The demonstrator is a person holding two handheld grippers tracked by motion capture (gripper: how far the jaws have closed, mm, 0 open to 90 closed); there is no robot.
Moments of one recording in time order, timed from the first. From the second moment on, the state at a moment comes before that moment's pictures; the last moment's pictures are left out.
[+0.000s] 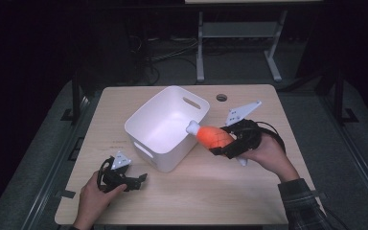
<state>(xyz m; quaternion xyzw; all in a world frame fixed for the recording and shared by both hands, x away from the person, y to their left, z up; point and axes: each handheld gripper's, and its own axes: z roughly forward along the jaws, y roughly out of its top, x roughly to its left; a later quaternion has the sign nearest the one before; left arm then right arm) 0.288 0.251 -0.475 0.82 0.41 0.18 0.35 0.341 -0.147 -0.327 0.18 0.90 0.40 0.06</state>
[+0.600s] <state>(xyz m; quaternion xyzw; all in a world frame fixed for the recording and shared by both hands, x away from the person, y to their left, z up) 0.288 0.251 -0.475 0.82 0.41 0.18 0.35 0.365 -0.103 -0.295 0.17 0.90 0.40 0.07</state>
